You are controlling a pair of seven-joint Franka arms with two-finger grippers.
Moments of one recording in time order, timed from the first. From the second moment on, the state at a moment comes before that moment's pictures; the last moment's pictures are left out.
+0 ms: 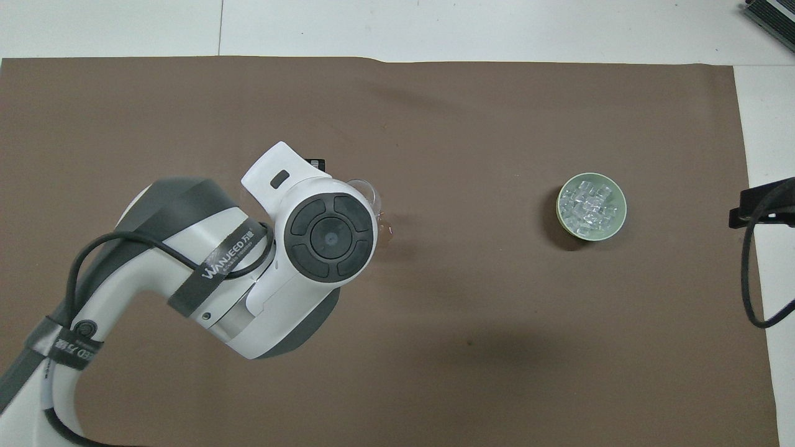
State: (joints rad) left arm -0.34 0.17 -0.33 -1.72 0.43 1.96 -2.34; right arm -0.02 -0.03 -0.03 -1.44 -0.01 1.37 0.21
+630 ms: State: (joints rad) left arm -0.37 0.20 -0.30 -1.66 0.46 1.93 -2.35; right arm -0.02 -0.03 -0.03 -1.44 -0.01 1.37 0.20
